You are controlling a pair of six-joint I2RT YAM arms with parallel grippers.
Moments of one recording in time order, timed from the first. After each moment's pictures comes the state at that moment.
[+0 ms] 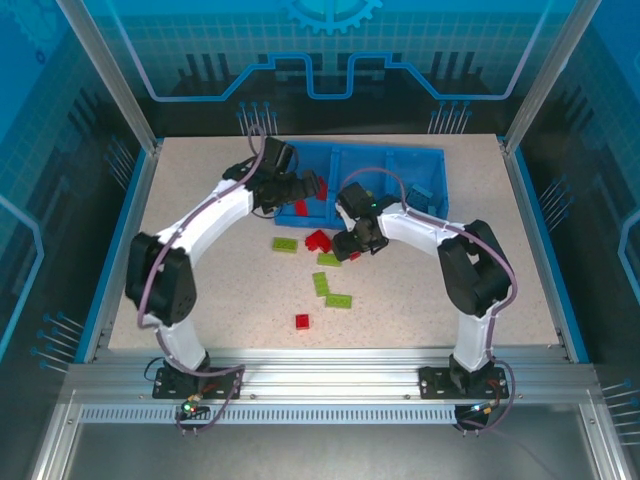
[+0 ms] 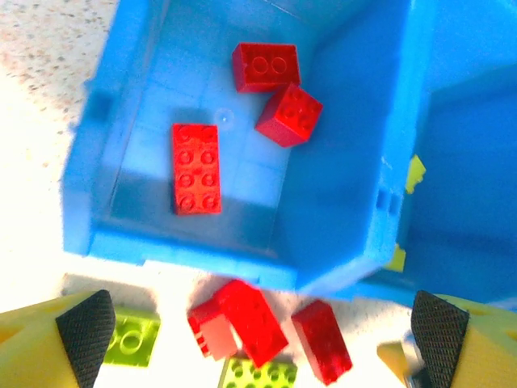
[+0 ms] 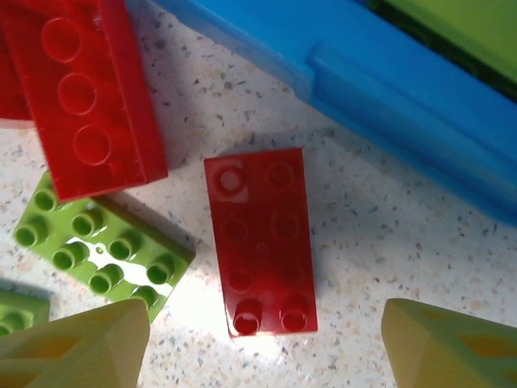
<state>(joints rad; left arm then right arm) -0.40 1.73 1.49 -0.68 0.01 -0.76 0.59 1.91 1.35 -0.71 0.01 0.17</state>
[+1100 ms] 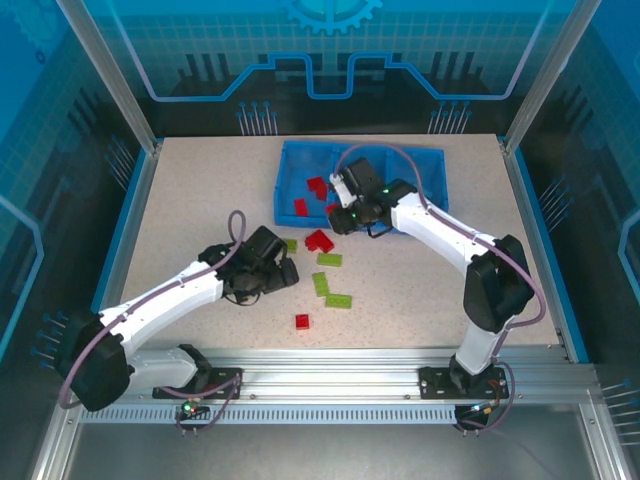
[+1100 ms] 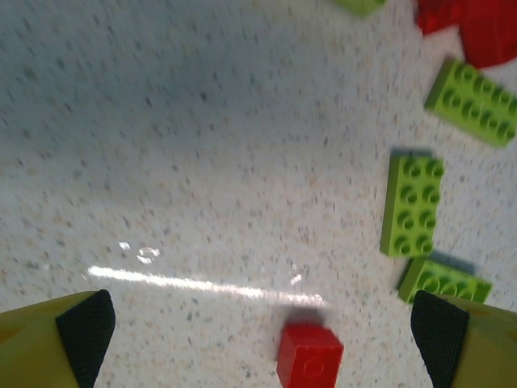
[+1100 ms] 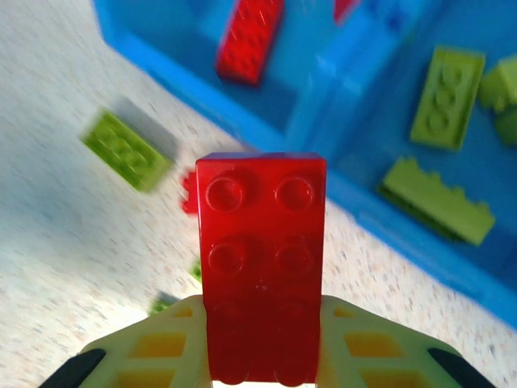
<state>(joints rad) -0.67 1.23 0.86 -0.83 -0.09 -1.03 0.61 1.77 1.52 -0.74 -0.08 0.15</state>
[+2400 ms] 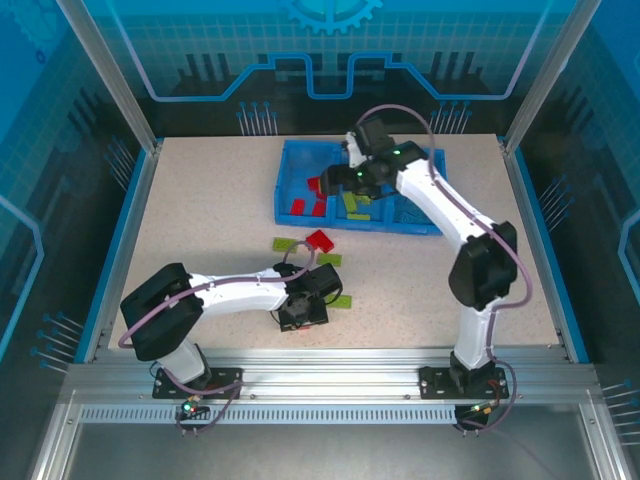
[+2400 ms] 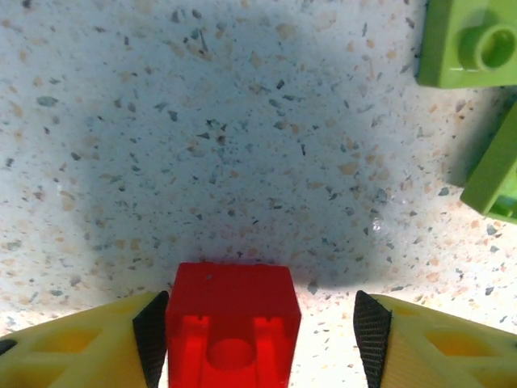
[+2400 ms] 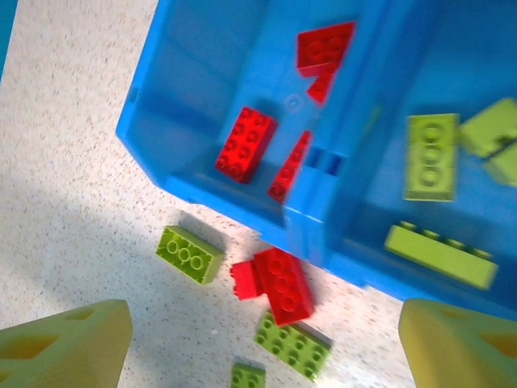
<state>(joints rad) -0.97 1.64 0.93 -0.75 -0.01 -1.23 0.47 1.90 1.83 -0.89 -0.22 0.38</state>
